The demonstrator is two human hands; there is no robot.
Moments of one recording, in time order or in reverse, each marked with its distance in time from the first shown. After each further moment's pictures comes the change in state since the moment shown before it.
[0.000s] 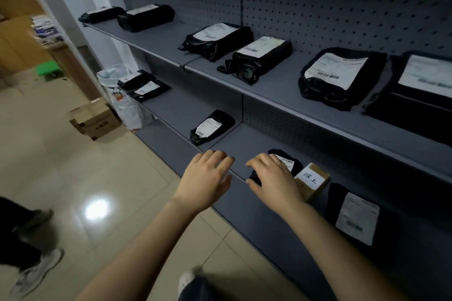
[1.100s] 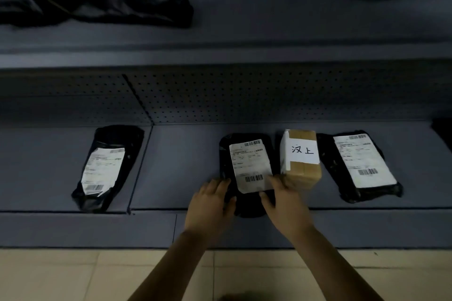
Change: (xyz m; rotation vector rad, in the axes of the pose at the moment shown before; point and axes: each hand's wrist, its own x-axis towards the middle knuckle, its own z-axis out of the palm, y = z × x) left_hand 0.092 -0.056 0.338 -0.528 -0.540 0.246; right_hand 0.040 0.125 0.239 0.121 0.187 1.022
